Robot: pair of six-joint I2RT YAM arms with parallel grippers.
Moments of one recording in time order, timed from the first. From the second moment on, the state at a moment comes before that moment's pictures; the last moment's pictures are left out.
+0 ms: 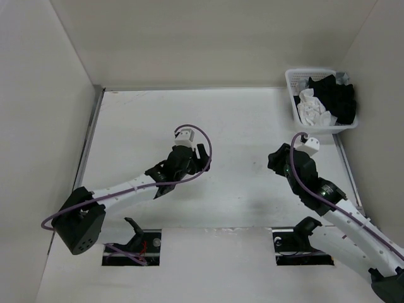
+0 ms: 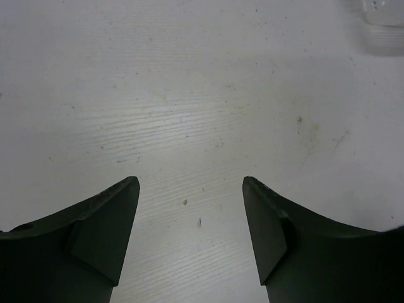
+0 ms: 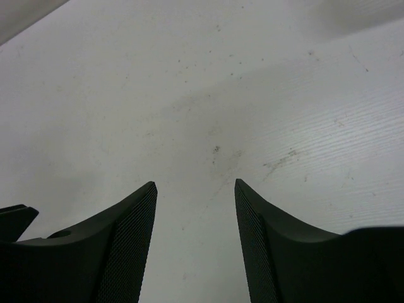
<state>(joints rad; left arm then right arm) -0.79 1.25 0.63 0.15 -0.27 -0.64 0.62 0.69 0.66 -0.46 0.54 0.72</state>
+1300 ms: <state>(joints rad) -0.78 1.30 0.48 0.51 -0.23 -0.62 -0.20 1.97 1.58 -0.18 0.23 0.44</state>
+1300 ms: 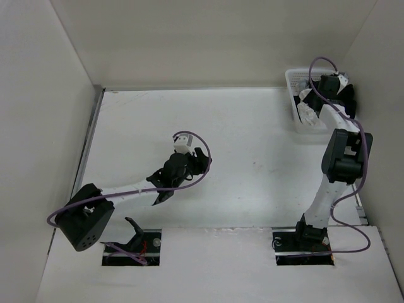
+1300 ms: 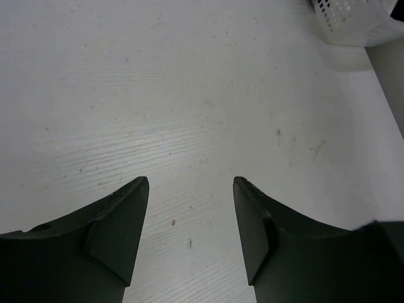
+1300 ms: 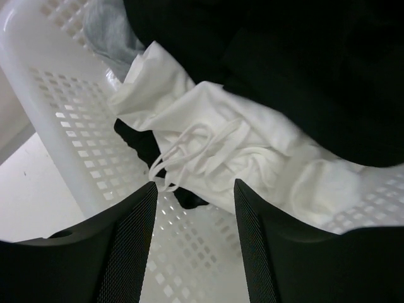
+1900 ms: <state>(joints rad) -0.75 1.36 0.48 0.55 -0.21 -0.64 -0.20 2.15 1.70 -0.18 0.09 0.54</state>
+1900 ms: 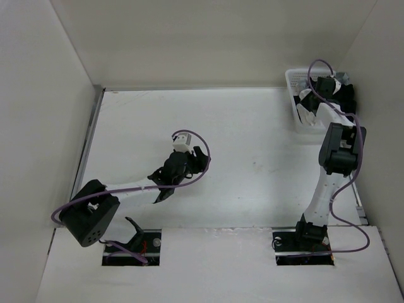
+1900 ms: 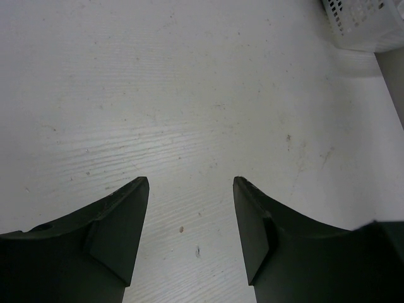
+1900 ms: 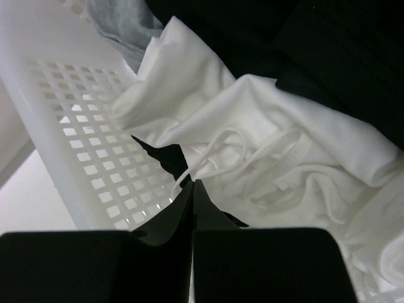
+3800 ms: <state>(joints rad) -0.70 1.35 0.46 0.61 -0.14 -0.72 -0.19 2.00 1.45 -0.03 0.27 0.47</state>
